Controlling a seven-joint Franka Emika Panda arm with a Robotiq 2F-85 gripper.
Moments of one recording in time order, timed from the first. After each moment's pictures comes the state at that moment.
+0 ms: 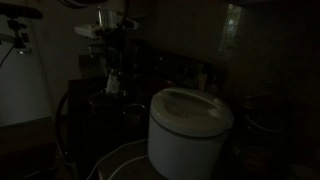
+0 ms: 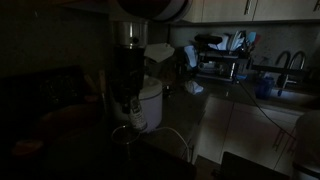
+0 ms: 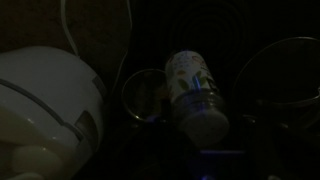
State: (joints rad) arm 0.09 -0.28 0.08 -2.18 0.05 1.96 -0.11
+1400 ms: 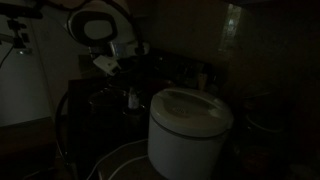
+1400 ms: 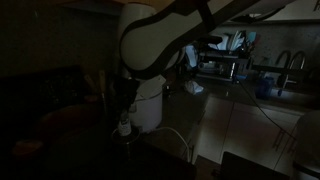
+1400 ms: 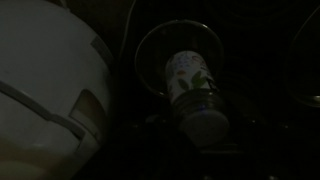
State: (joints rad) arm 0.07 -0.17 0.05 -2.33 0.04 2.44 -0.11
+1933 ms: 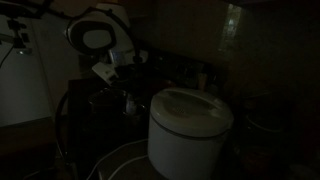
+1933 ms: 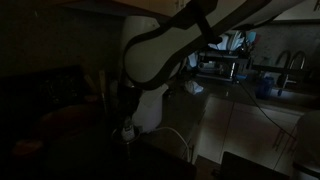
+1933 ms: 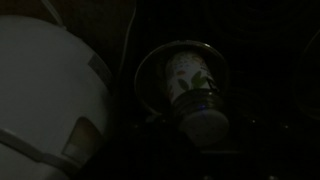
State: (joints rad) arm 0.07 -0.16 0.05 -2.38 0.04 2.48 -0.09
